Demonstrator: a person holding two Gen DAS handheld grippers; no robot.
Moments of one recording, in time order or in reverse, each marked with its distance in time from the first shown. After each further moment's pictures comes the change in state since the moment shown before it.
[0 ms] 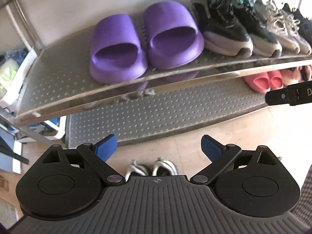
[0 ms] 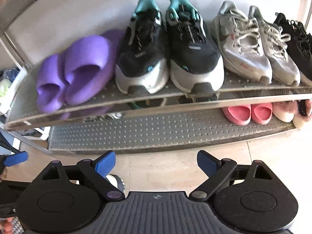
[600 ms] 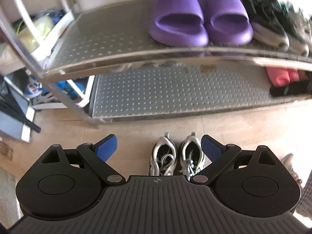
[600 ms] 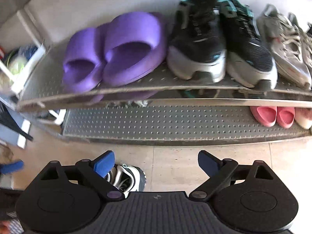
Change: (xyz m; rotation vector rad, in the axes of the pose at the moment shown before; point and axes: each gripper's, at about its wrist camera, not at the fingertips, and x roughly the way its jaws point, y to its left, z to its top) left arm -0.027 0.096 -0.050 -0.184 0.041 0.017; right arm 0.022 0.081 -0.014 -0.147 0.032 0.042
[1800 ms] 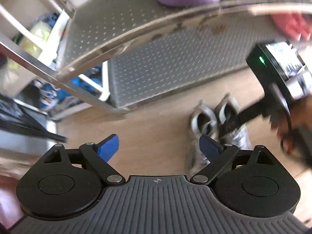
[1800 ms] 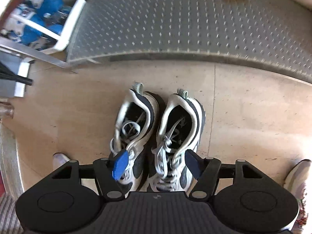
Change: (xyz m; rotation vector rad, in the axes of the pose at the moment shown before) left arm 0.030 0.038 -0.026 0.335 0.178 0.162; right arm 0.183 0.104 -0.069 0.029 0.459 0.101
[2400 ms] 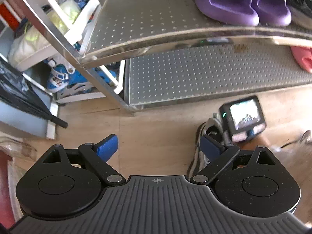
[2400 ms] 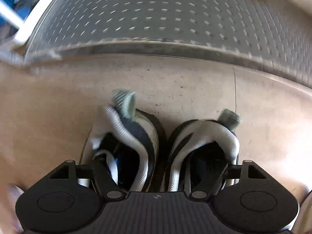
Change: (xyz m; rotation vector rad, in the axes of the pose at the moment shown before) left arm -0.011 0.044 0.002 -0.258 -0.053 -0.042; right arm 0.100 0.032 0.015 -0.061 -0.149 -0.185
